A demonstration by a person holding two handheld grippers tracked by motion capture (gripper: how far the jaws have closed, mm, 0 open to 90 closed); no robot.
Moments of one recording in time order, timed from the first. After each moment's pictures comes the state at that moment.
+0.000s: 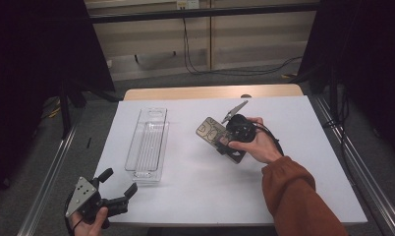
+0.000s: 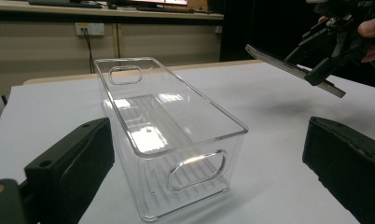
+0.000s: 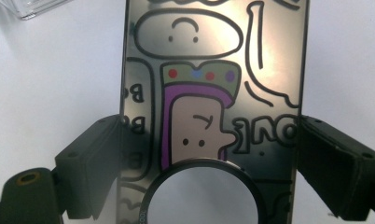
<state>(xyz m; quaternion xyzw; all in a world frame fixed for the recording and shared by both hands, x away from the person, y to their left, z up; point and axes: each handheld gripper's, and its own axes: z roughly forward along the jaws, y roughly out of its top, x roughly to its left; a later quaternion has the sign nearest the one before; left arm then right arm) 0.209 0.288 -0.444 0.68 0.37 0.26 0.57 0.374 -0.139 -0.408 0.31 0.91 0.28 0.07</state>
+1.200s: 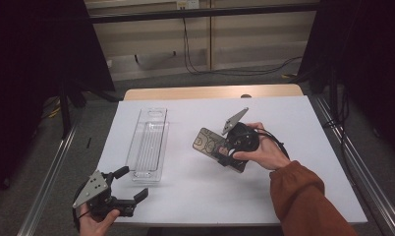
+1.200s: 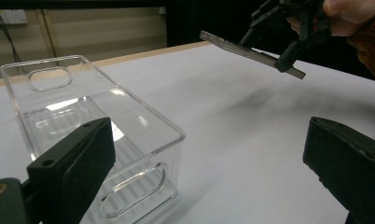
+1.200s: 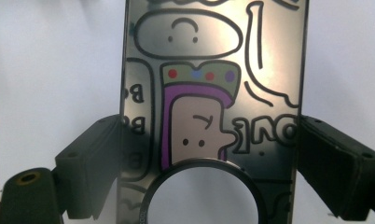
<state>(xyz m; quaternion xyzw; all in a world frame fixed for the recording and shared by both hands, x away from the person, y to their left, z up) 0.220 0.266 -0.428 0.75 0.29 0.18 0.57 0.342 -0.135 -0.395 0.22 0.93 0.30 0.04</state>
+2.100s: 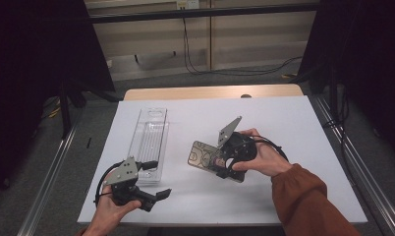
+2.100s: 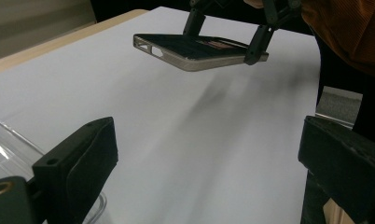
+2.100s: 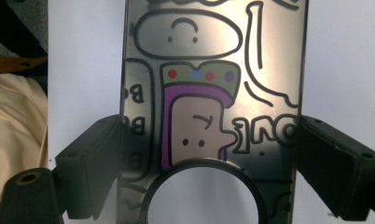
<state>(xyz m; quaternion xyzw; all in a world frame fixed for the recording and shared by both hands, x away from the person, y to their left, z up) 0.251 0.210 -0.406 0.82 0.18 0.09 0.53 0.318 -0.120 -0.390 0.15 0.95 0.28 0.01</state>
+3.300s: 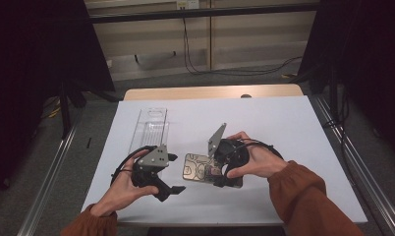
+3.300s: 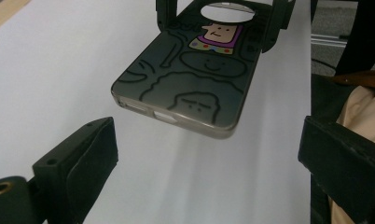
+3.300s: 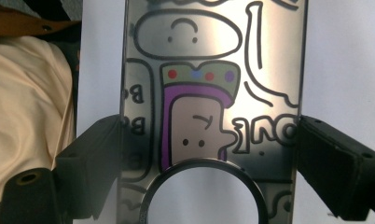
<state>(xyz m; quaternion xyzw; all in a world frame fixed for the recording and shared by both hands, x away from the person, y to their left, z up) 0.283 0.155 -0.383 0.91 0.07 0.04 0.40 0.305 -0.092 -0.383 0.08 0.97 0.22 0.00</state>
